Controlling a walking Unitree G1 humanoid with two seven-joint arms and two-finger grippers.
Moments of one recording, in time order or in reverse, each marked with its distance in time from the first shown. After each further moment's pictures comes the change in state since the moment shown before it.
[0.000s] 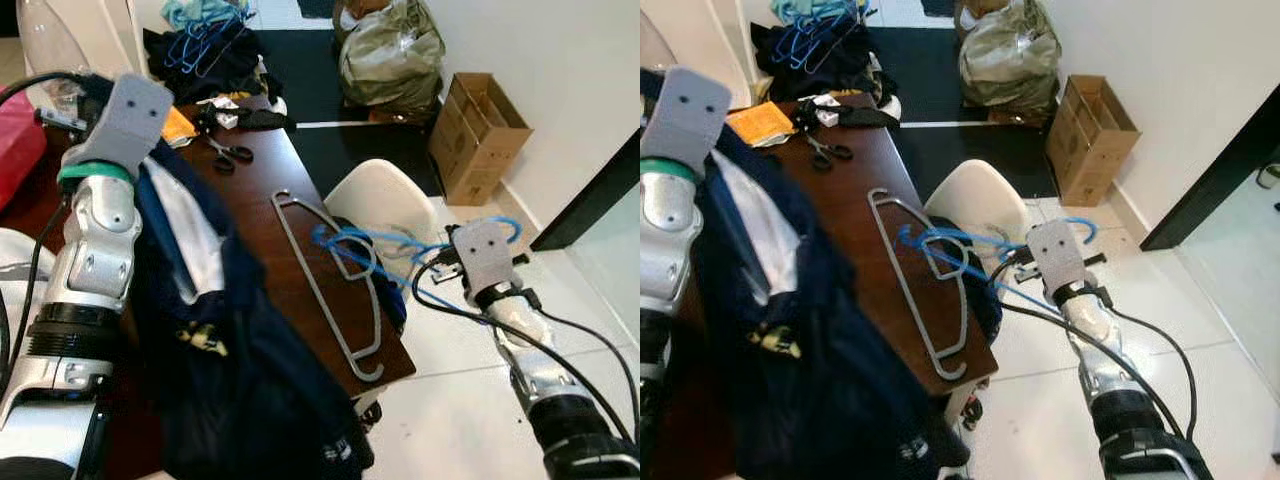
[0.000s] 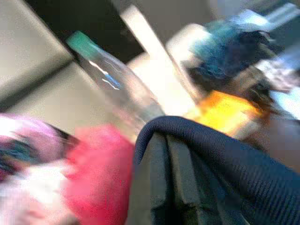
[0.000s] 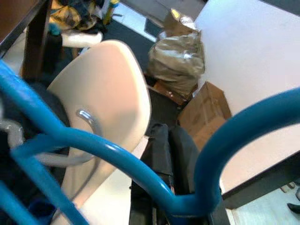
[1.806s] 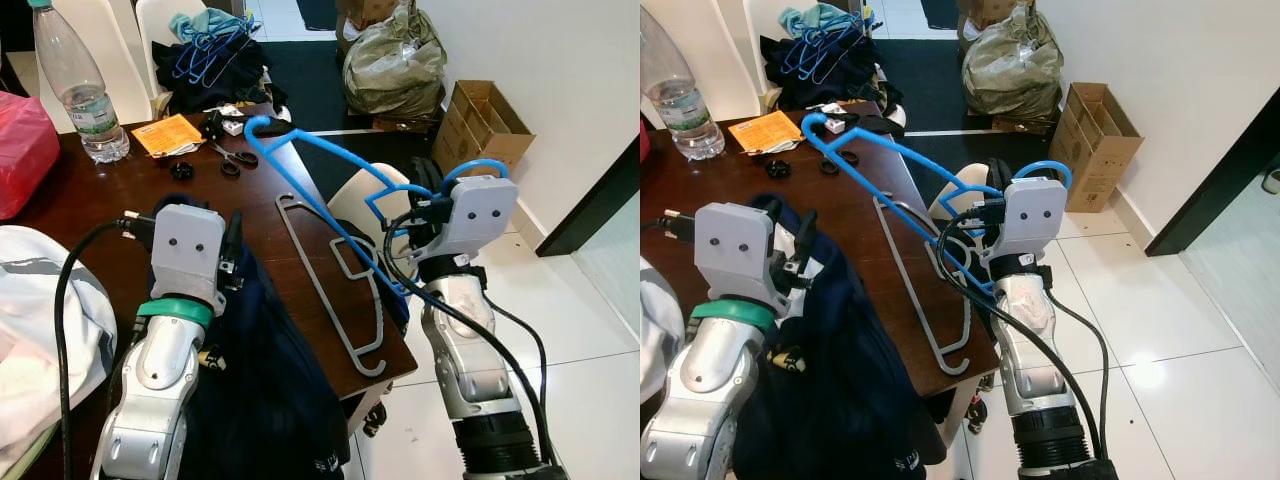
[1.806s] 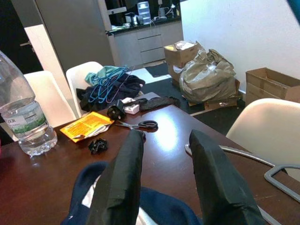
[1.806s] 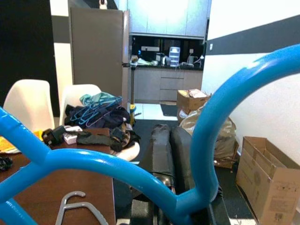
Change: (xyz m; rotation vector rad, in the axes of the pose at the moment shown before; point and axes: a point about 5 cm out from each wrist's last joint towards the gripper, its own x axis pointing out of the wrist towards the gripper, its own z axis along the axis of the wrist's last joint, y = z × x) left arm -0.141 -0.038 0.020 -0.457 -0.191 -0.304; right arm -0.006 0.057 0.109 0.445 -0.339 -0.087
